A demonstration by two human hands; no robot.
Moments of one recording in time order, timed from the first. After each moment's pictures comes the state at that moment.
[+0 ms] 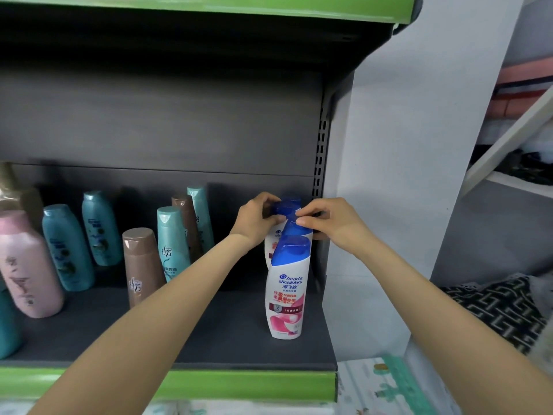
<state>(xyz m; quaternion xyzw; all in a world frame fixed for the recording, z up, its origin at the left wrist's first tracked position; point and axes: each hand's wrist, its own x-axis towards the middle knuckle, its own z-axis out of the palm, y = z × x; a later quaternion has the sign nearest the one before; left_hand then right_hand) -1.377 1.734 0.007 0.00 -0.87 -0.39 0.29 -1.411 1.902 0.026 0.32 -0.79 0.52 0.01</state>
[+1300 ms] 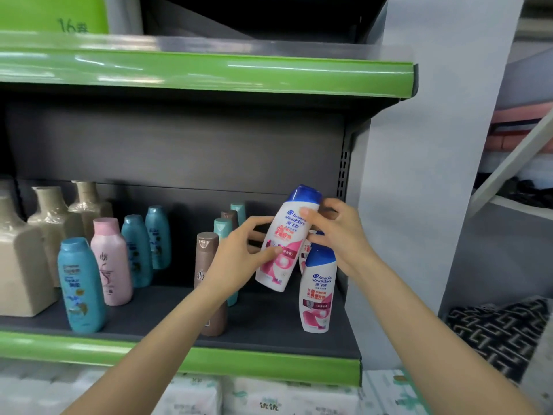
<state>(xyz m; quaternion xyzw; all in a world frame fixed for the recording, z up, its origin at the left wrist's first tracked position) -1.212 1.717 0.020 -0.03 -0.83 -0.46 0.30 -1.299 1.868 0.056 0.27 -0.62 0.73 0.00</state>
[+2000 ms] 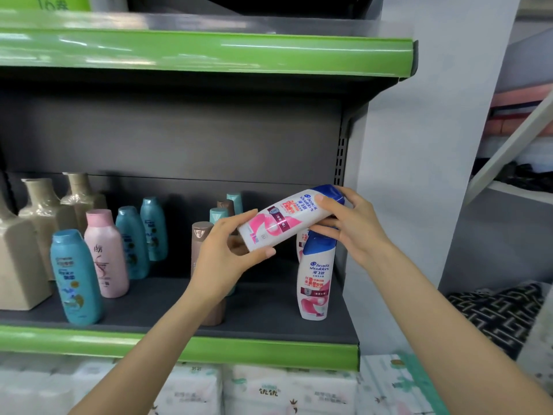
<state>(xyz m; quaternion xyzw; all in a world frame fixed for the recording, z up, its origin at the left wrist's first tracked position) -1.201 1.712 -0.003 -0.02 -0.77 -0.51 0.38 -1.306 1.889 0.052 0.23 -0.58 0.78 -0.06</state>
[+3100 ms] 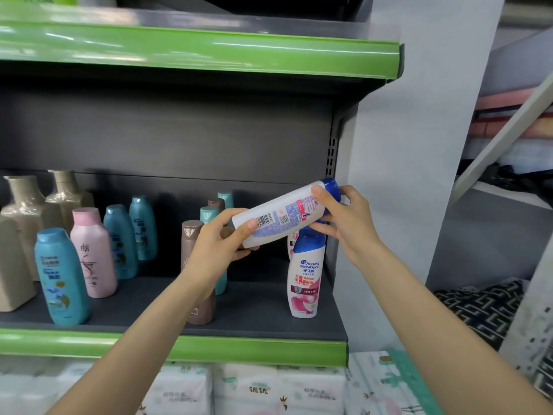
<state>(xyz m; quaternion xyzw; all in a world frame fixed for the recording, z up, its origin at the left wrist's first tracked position) -1.204 1.720 0.013 -0.02 -0.70 -0.65 0.29 -1.304 1.893 0.053 0.22 -0.62 0.75 0.03</state>
